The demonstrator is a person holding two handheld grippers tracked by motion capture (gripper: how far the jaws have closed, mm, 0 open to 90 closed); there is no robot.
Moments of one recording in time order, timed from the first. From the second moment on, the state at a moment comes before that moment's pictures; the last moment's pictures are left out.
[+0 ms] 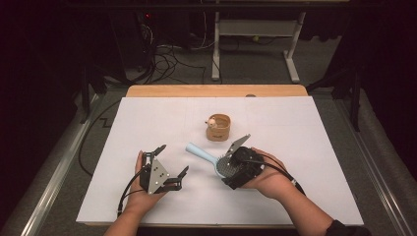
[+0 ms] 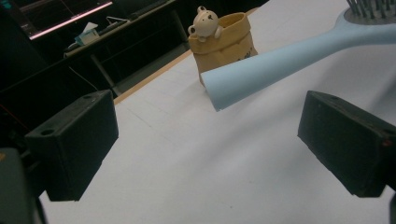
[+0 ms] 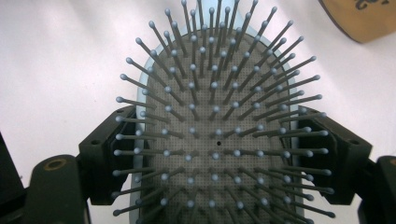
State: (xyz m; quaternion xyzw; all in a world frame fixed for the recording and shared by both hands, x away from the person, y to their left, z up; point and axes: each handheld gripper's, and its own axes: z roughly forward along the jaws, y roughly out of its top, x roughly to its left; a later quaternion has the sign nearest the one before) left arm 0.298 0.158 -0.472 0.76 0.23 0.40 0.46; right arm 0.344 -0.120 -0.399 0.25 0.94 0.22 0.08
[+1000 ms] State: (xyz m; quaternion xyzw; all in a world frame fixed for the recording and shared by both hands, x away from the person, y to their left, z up) left arm 0.286 0.137 -0.483 0.79 0.17 0.49 0.34; right arm 0.346 -0.109 -0.391 0.24 0.94 0.22 0.09
